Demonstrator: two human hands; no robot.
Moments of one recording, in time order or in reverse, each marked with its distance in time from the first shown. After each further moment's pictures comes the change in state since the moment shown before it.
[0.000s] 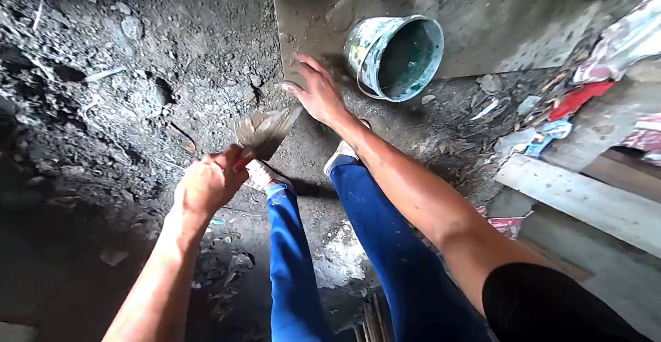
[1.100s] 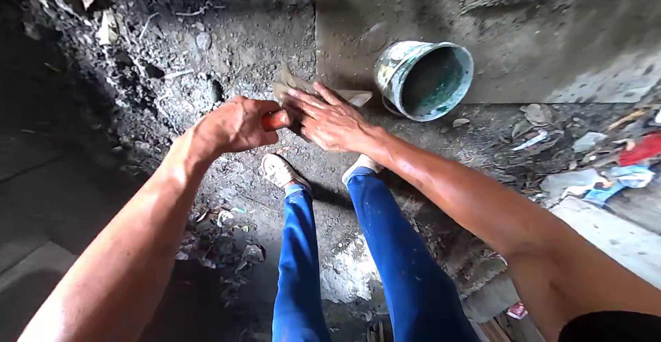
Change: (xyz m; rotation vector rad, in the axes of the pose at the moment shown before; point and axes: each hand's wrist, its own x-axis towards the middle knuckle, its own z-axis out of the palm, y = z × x) left_hand 0.033 0.041 -0.105 -0.021 -0.063 0.317; right_hand -0.038 -0.044 -0.039 -0.284 -0.358 -0.756
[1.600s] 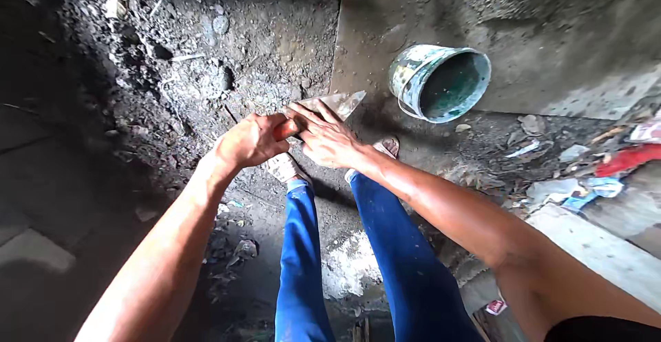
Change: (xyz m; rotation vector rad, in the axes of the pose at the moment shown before) left_hand -0.037 -0.030 0.050 -0.134 0.029 -0.163; right_hand 0.025 -0.054 0.044 0.058 -0.046 0.091
